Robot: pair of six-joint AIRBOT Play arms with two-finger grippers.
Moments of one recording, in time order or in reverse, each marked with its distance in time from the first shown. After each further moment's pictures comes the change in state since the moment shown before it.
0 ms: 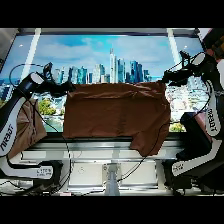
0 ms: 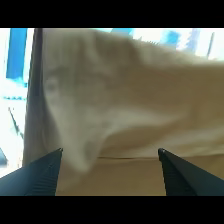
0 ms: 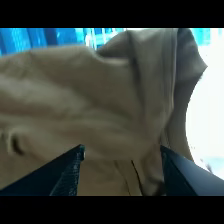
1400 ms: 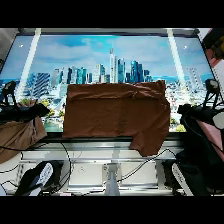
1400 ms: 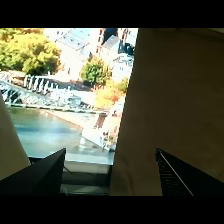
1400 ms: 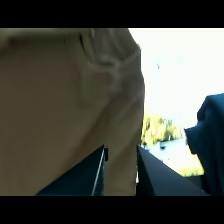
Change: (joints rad) left arm 0.335 0.640 -0.420 0.156 -0.284 0.127; right arm -0.012 1.030 -0.883 -0.219 -0.253 0.071
